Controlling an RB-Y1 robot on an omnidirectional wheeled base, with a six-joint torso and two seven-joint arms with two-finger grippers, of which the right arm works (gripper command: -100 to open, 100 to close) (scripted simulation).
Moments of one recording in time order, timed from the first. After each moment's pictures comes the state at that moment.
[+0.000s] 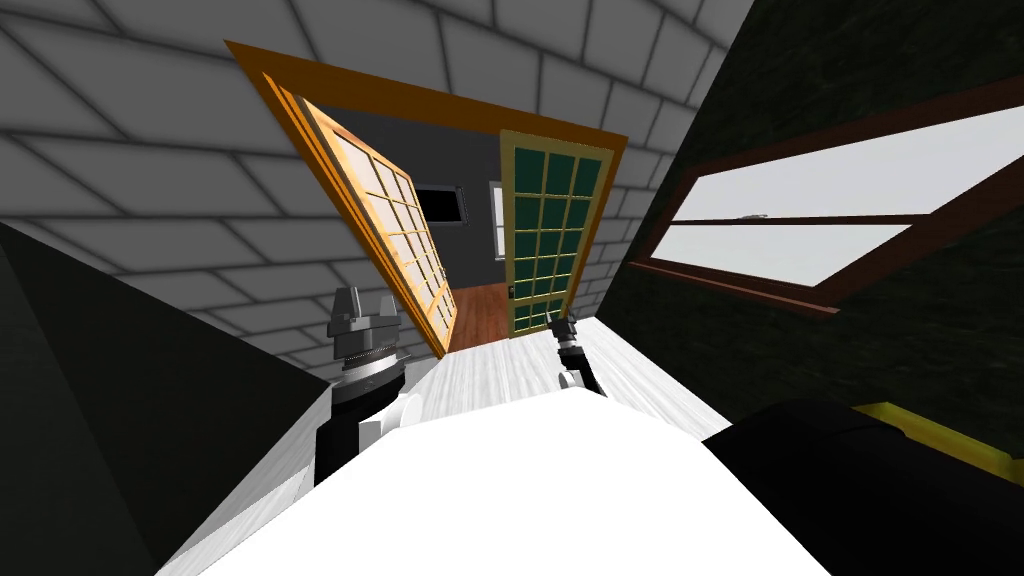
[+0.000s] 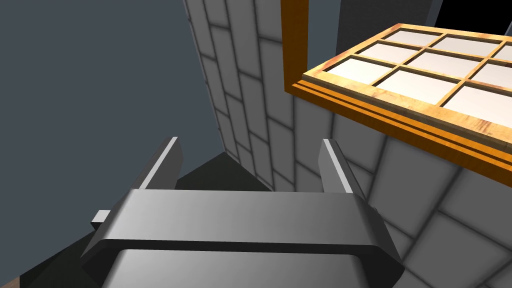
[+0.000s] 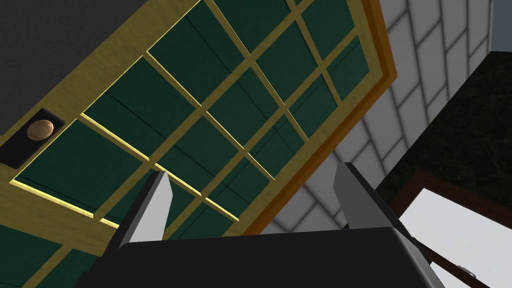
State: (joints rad) arm 0.34 -0.09 0.03 -1.80 -0.11 -0.54 -0.64
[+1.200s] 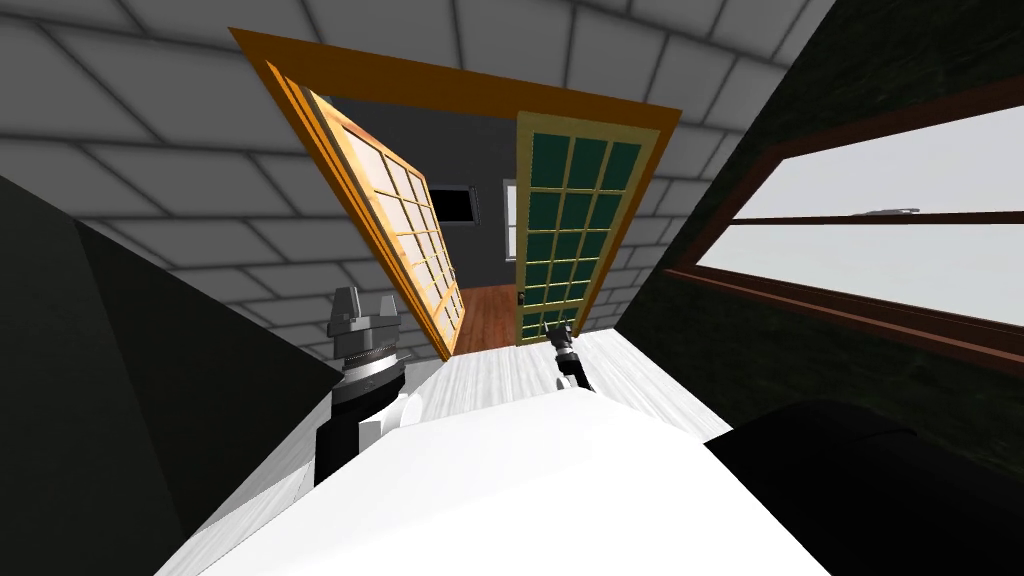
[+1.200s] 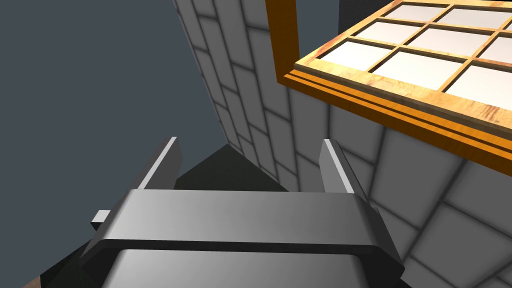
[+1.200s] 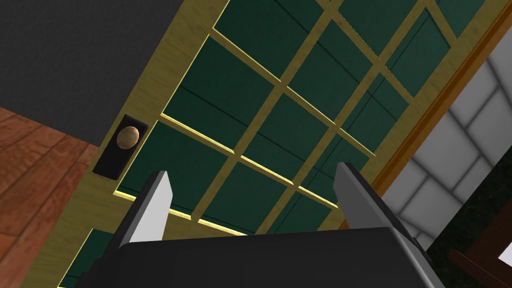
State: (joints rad) arm 0.27 -0.09 0.01 -1.52 -0.14 -0.62 -0.88
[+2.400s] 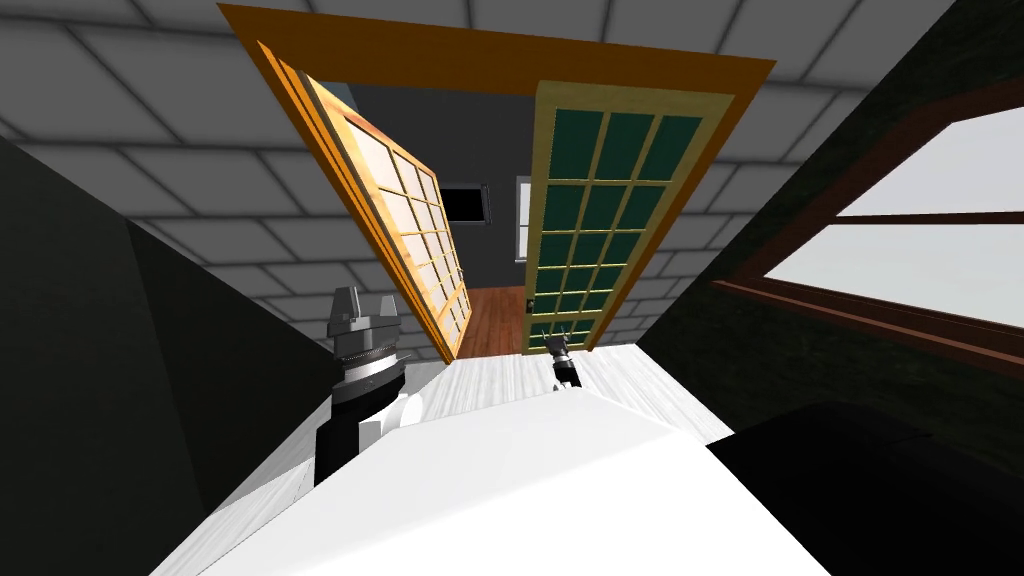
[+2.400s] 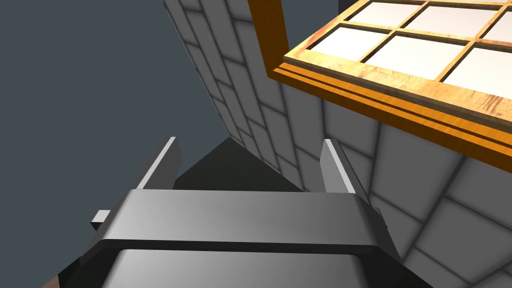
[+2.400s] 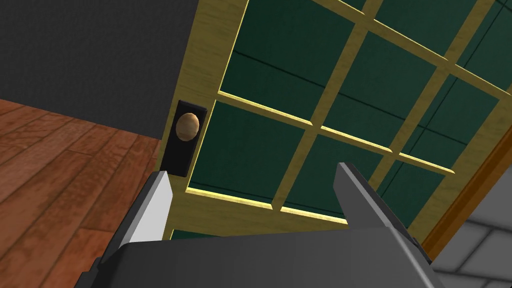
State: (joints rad) arm 0.20 -0.06 0.00 -1.26 -0.16 -0.69 -1.09
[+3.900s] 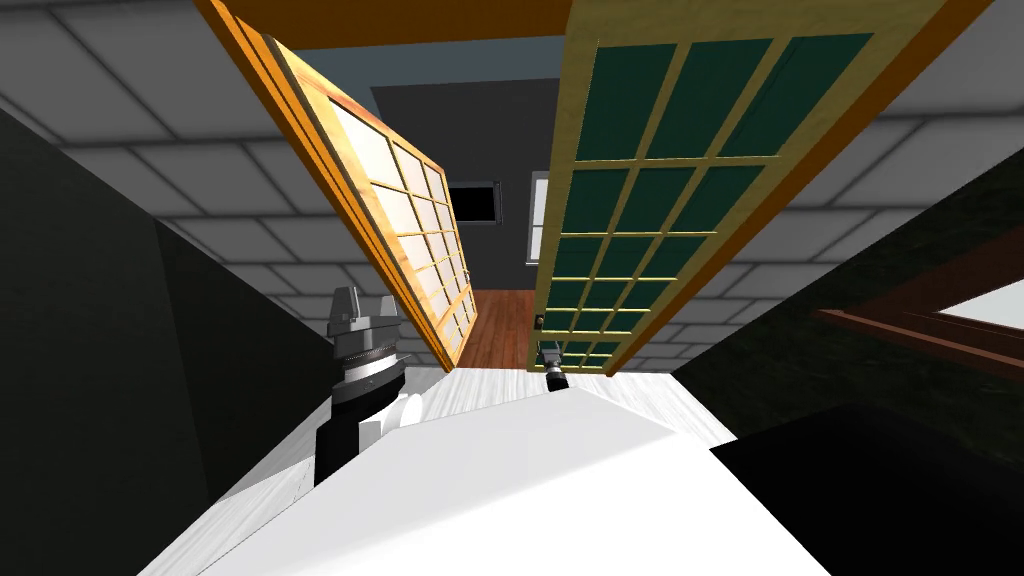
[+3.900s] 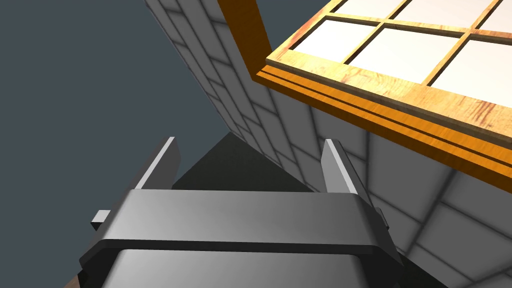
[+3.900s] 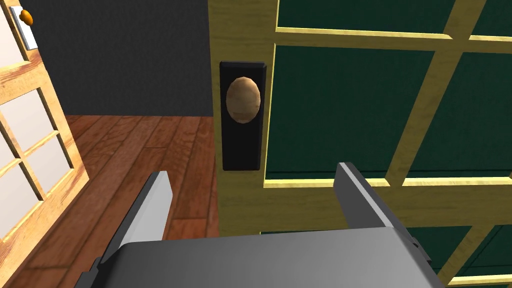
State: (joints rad) arm 0.12 0.03 -0.02 -0.95 -0.19 -0.77 -1.35
